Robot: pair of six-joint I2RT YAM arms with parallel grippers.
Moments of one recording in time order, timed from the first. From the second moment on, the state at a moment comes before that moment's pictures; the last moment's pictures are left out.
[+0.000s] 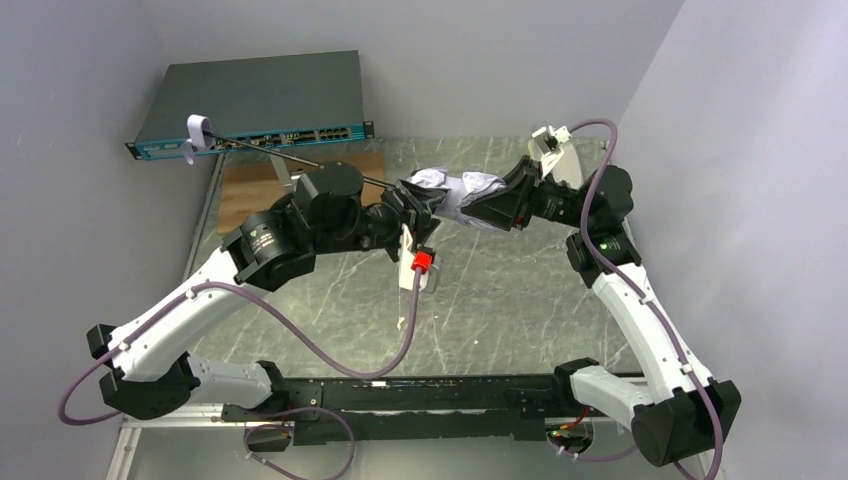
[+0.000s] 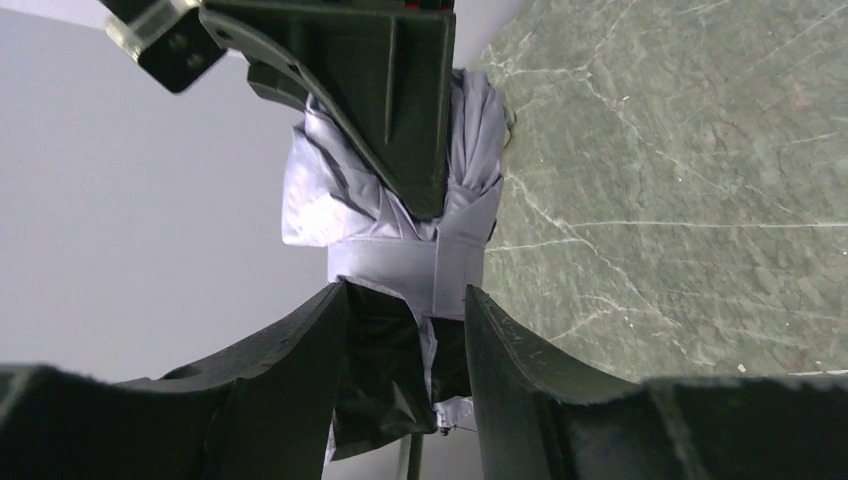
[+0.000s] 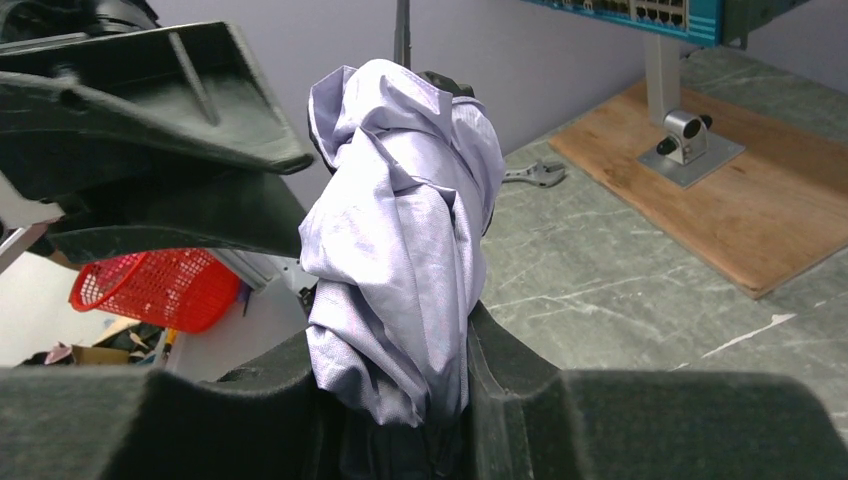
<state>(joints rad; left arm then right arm) -0.99 1.25 1.63 -0.66 0.26 1.21 0.25 1.05 1.03 0.25 -1.05 0.65</state>
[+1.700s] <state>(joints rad) -0.98 1.13 1.24 -0.68 0.22 1.02 0.30 1.01 0.94 0.30 -1.08 0.71</state>
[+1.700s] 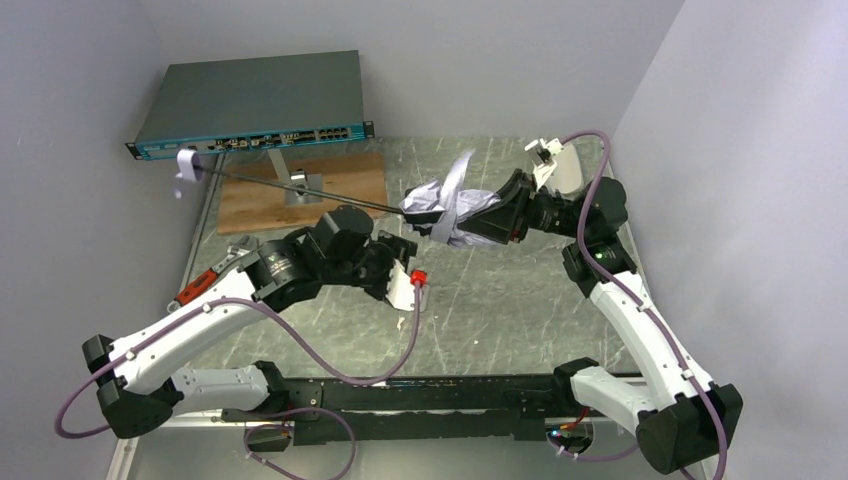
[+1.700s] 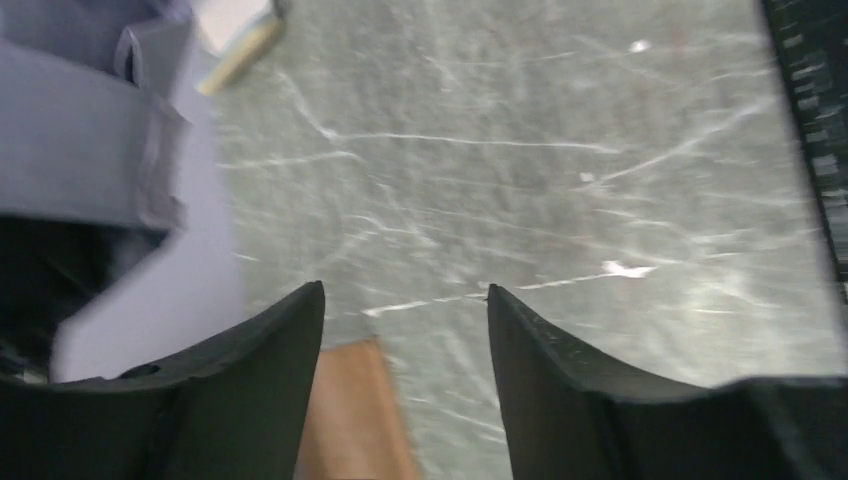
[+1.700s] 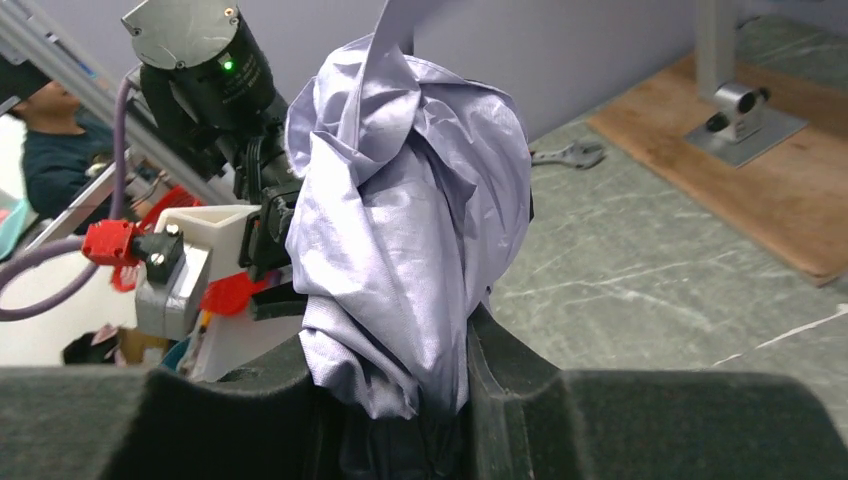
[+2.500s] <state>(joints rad) -0.39 1.26 1.77 -0.33 0.70 0.05 0.30 0.92 1.08 0.42 -0.36 0.14</state>
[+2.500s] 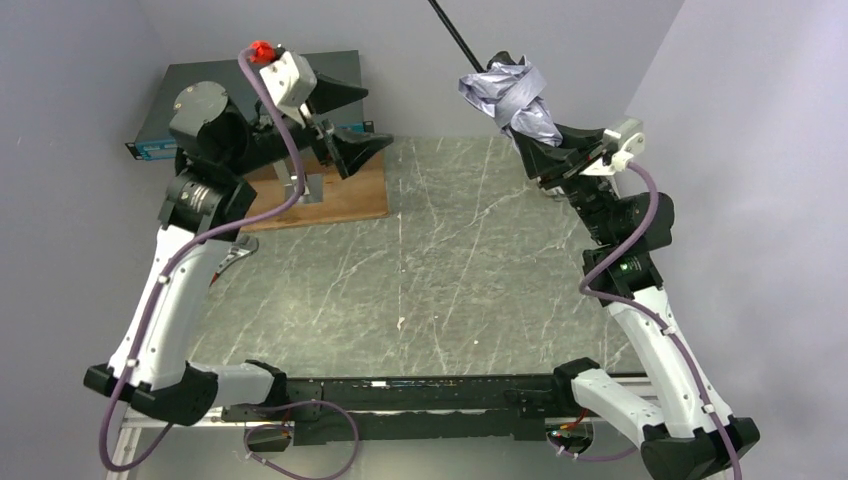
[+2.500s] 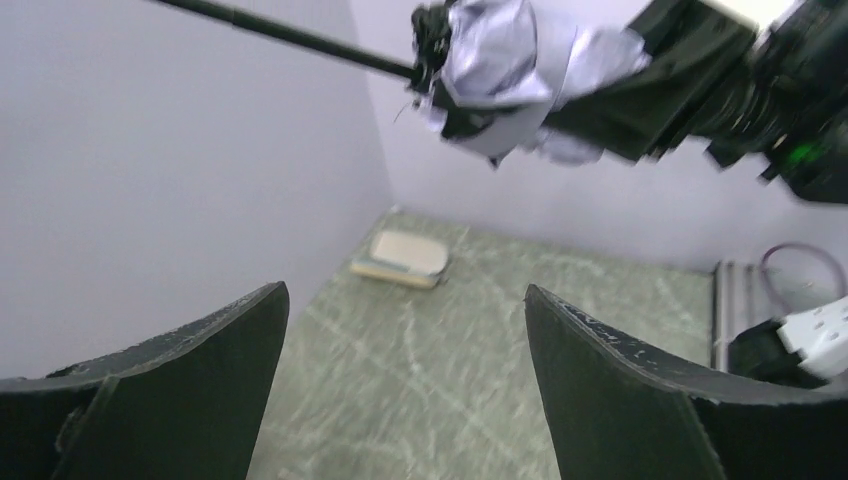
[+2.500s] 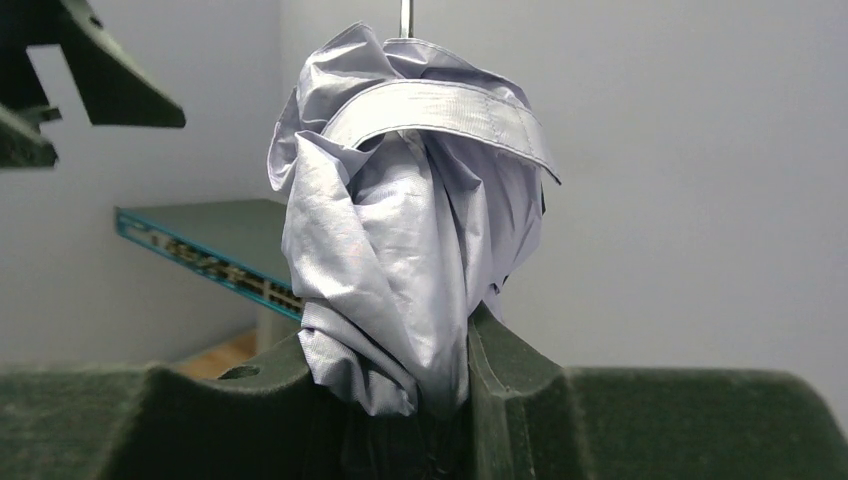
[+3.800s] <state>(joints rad) -0.50 1.68 1.81 0.33 0.60 -0.93 0.65 0.87 0.86 0.36 -0.05 -0.70</state>
